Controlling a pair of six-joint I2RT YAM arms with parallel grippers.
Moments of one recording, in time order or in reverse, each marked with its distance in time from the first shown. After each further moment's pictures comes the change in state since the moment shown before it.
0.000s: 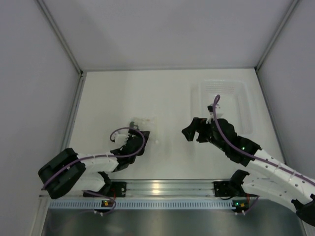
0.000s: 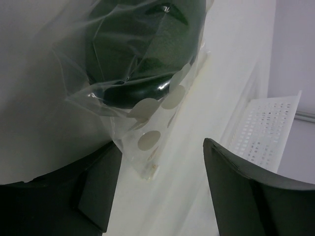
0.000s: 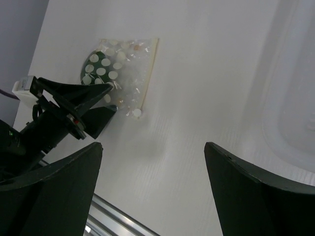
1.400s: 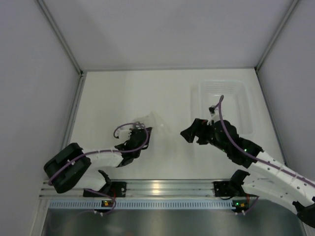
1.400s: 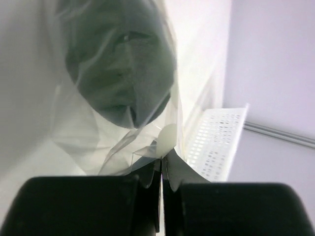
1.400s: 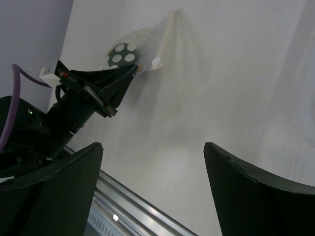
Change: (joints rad) left arm 0.004 0.113 0.086 0.109 -0.051 -0.113; right arm 0.000 -0.037 -0.016 -0.011 -0.069 0.047
